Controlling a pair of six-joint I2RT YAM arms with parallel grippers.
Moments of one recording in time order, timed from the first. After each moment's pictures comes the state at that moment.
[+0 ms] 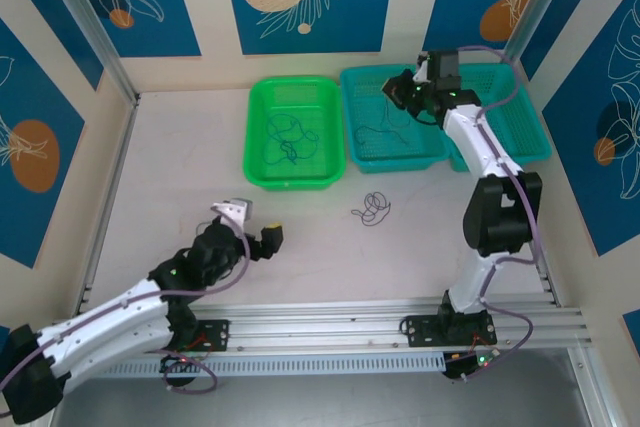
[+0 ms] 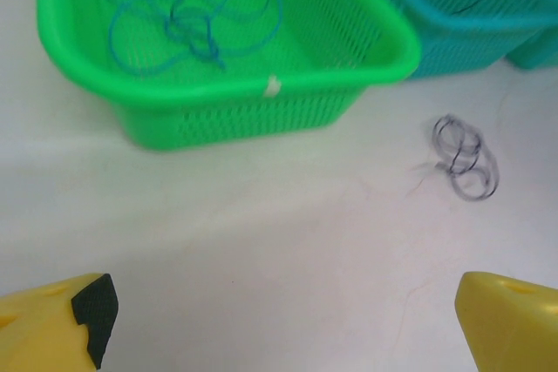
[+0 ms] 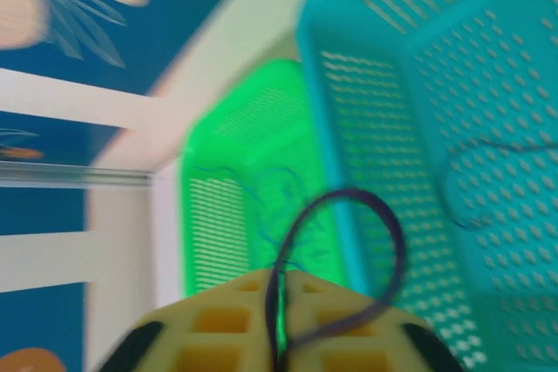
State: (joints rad) left arm -0.83 0.74 0.35 -0.10 -0.28 -0.45; right arm 0.10 1.86 1.67 -0.48 -0.44 0.79
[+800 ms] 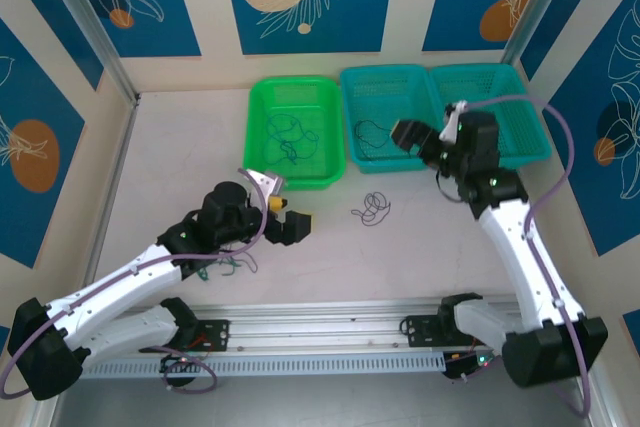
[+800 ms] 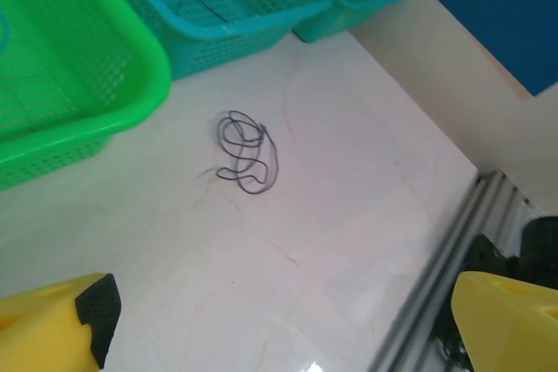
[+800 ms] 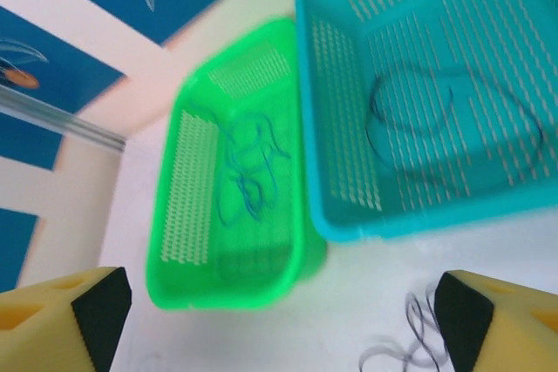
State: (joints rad) left arm -0.78 0.95 0.69 -0.15 0.24 -0.43; right arm 0.18 1.03 1.02 -0.52 -0.25 0.65
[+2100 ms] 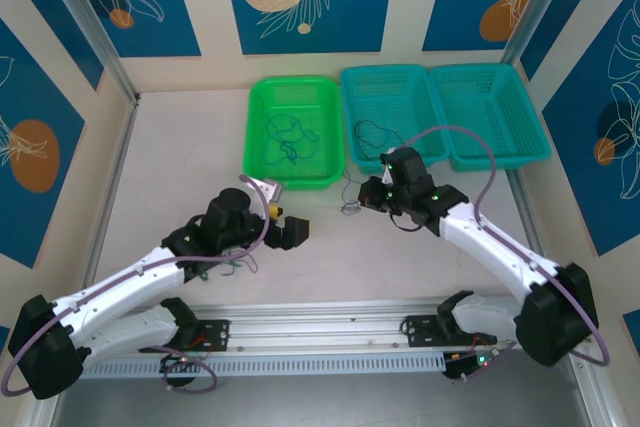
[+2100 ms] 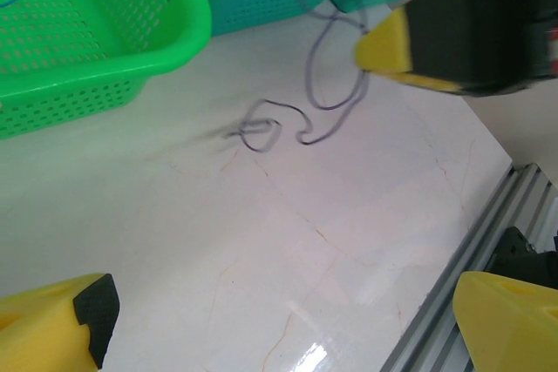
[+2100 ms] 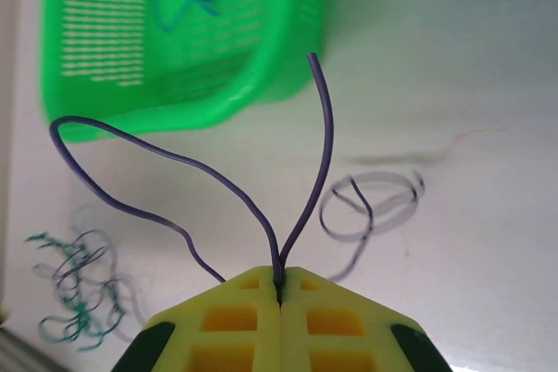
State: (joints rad) left arm -0.78 0.96 0.62 -0.15 0.18 -0.47; right arm 0.52 1.15 0.85 -0.47 -0.17 0.72
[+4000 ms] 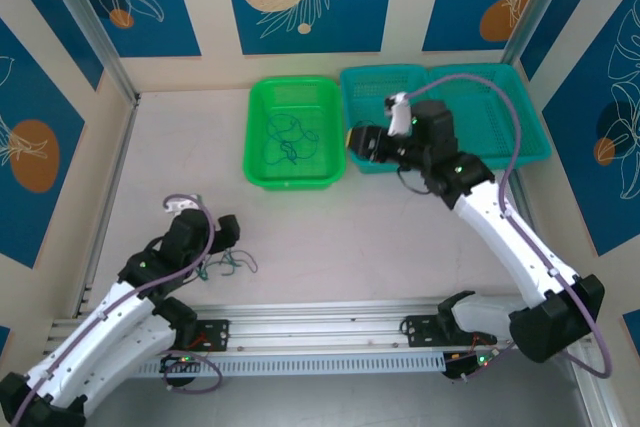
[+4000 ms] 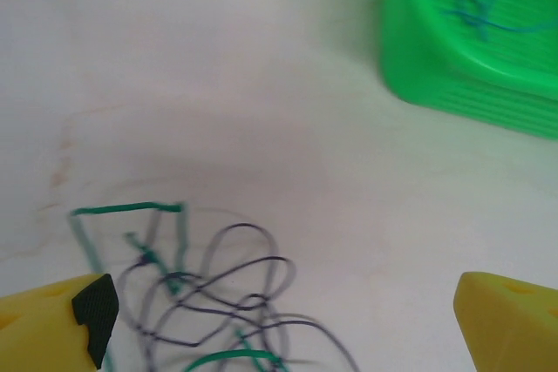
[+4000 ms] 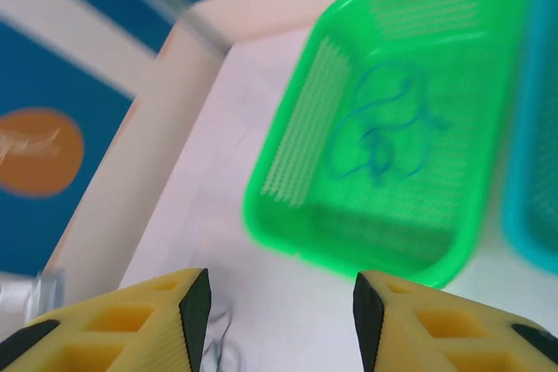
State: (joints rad) left arm -0.52 0.59 0.53 -0.73 -0.36 -0.68; right arm 0.47 1.19 1.17 -0.43 -0.35 0.55
